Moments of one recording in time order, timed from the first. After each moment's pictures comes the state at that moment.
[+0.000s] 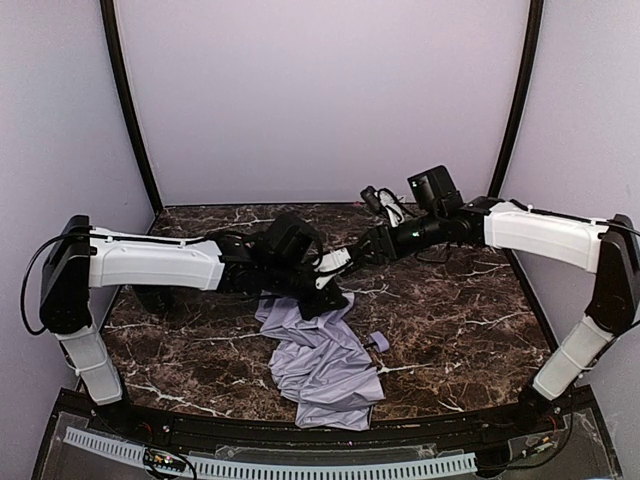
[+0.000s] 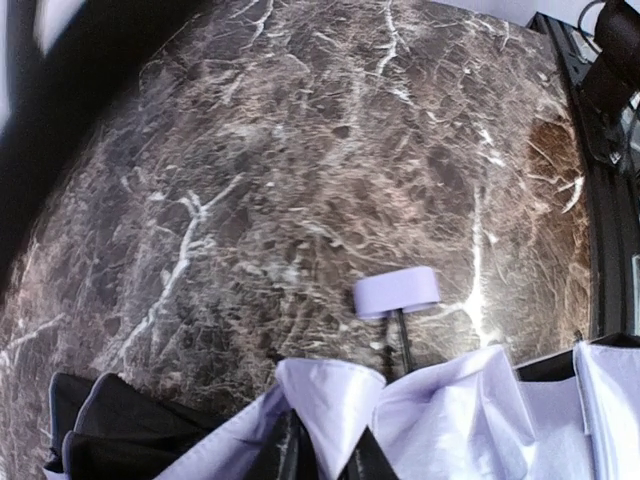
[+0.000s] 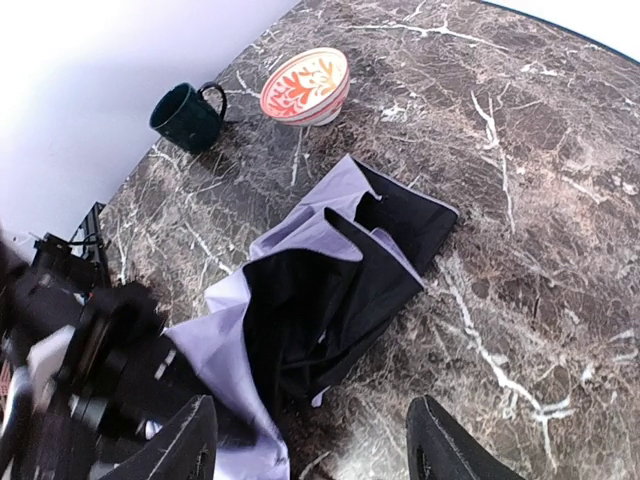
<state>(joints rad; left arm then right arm) -0.99 1.77 1.27 -0.25 0.18 0.23 0.64 1.61 1.25 -0.35 -0.52 0.17</state>
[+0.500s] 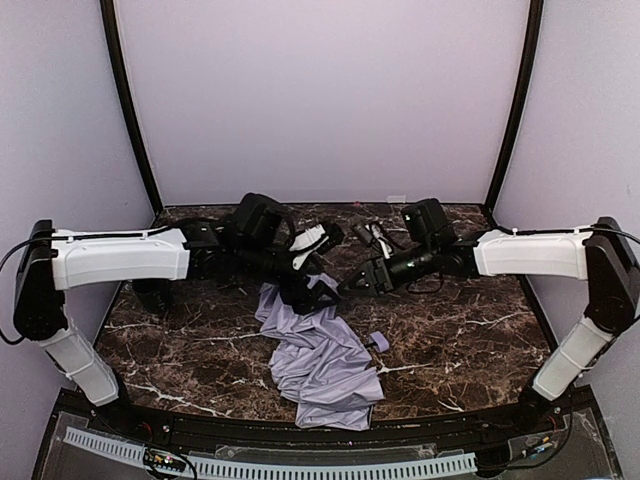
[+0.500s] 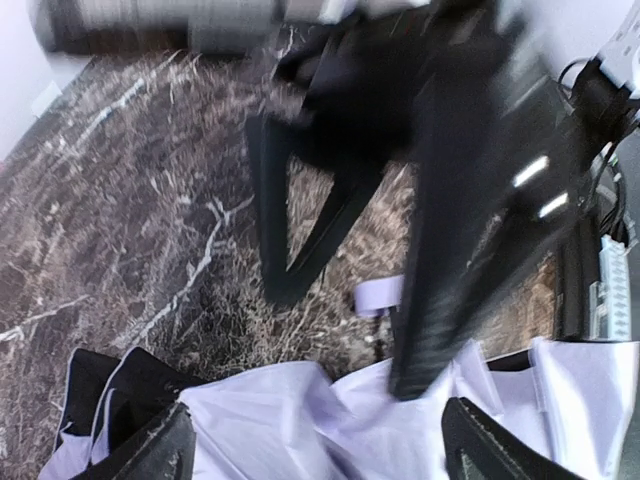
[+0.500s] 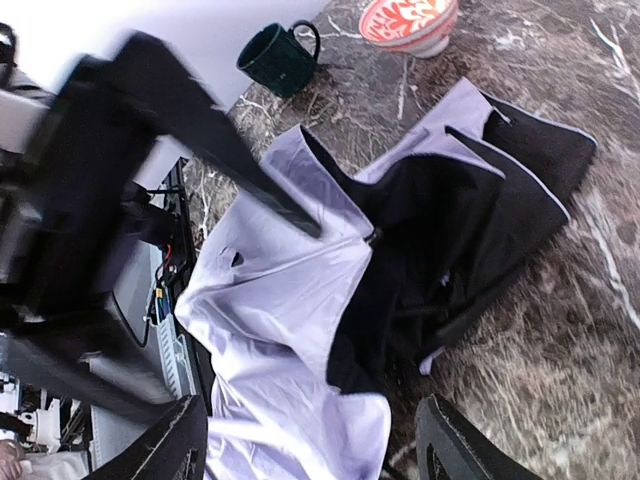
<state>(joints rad) -0.91 1.65 1.22 -0.26 0.27 0.15 0.70 1.58 1.01 -0.12 -0.74 0.29</state>
